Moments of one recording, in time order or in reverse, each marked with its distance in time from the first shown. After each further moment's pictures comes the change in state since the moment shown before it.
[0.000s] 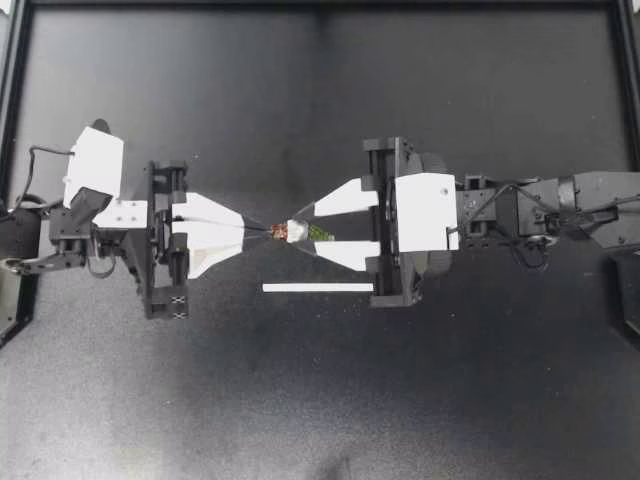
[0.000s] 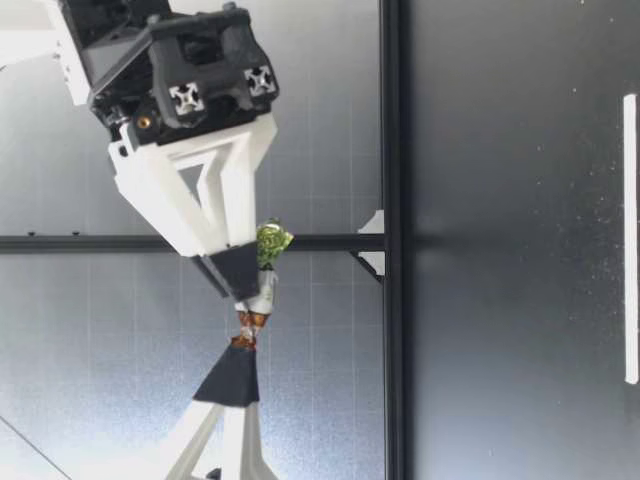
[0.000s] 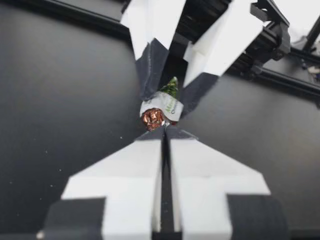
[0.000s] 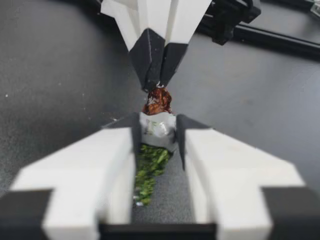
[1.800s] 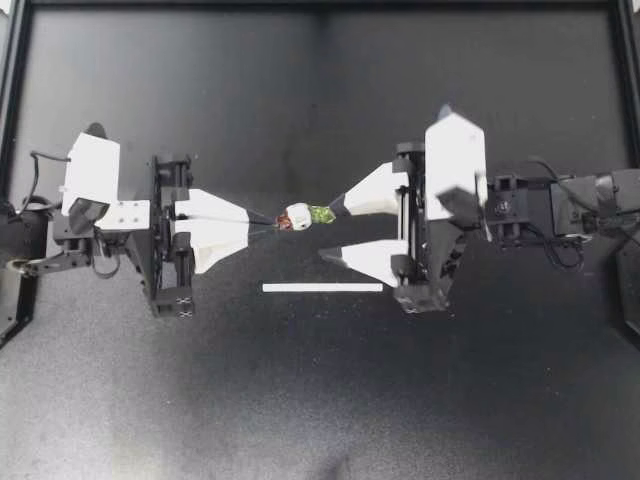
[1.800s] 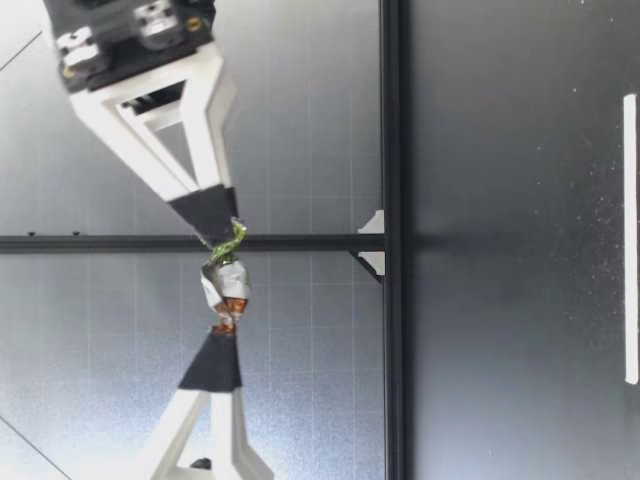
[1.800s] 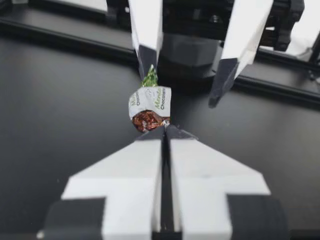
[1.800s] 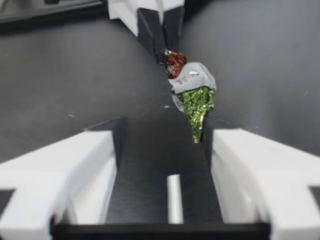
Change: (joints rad) left arm -0.002 0.031 -0.008 -0.009 -0.074 0.080; right arm -0.002 -0.103 0.064 -0.087 0.057 0.382
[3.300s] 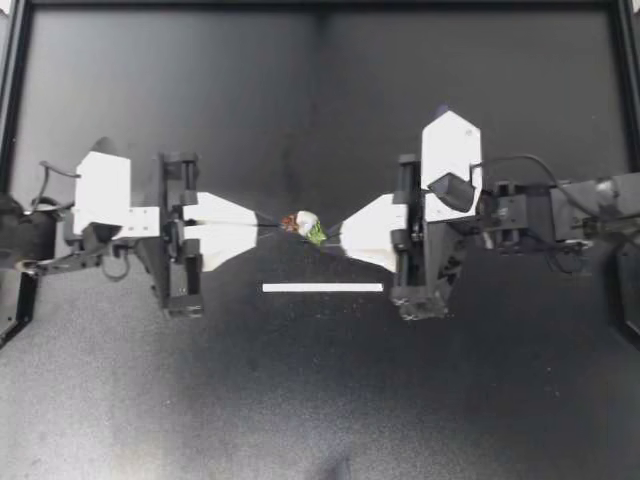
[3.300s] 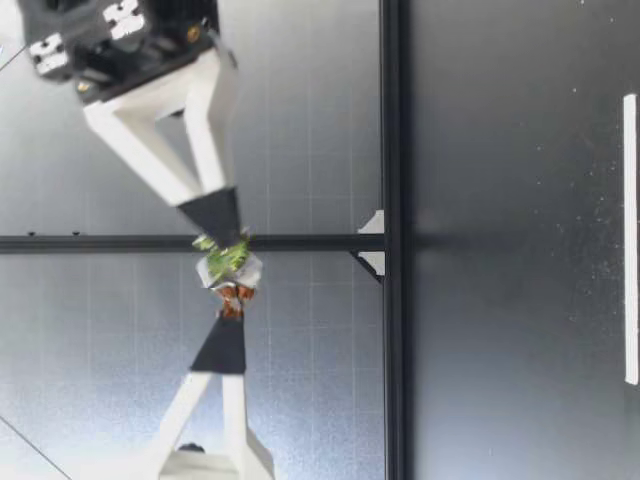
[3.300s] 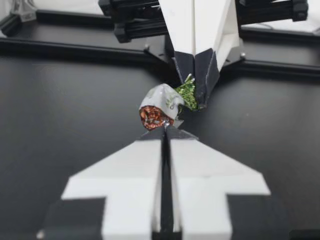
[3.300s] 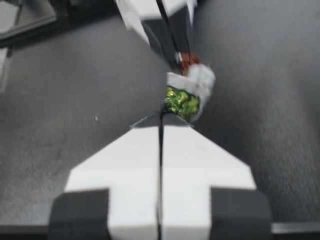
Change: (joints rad) left arm 0.002 0.038 -0.028 -0.002 -0.015 0.156; right arm 0.023 0.005 -0.026 0.040 0.055 0.215
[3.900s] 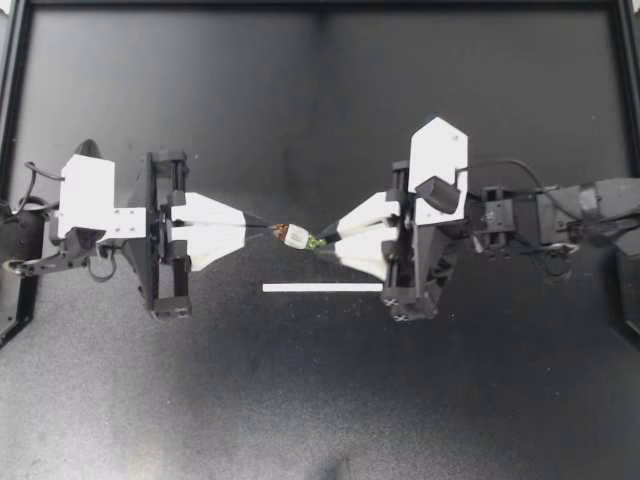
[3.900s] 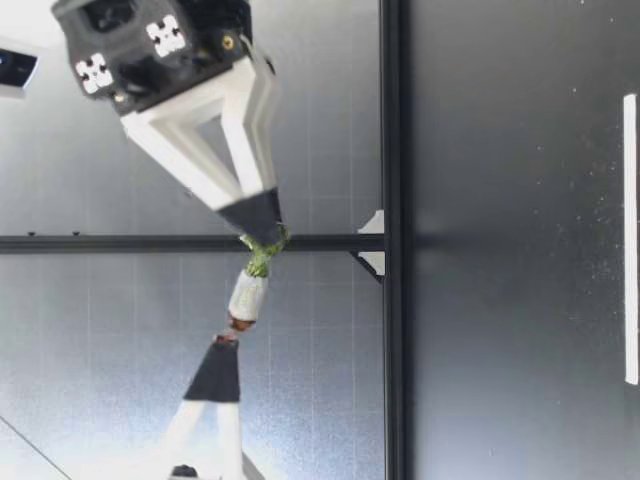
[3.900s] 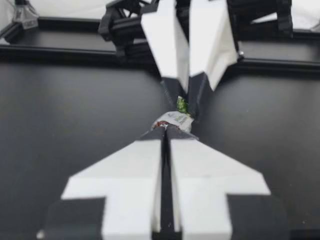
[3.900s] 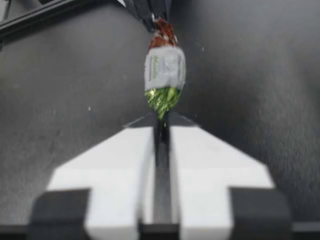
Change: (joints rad) left arm -0.003 -0.054 0.048 0.005 0.002 0.034; right arm 0.000 0.020 0.028 0.051 0.023 0.005
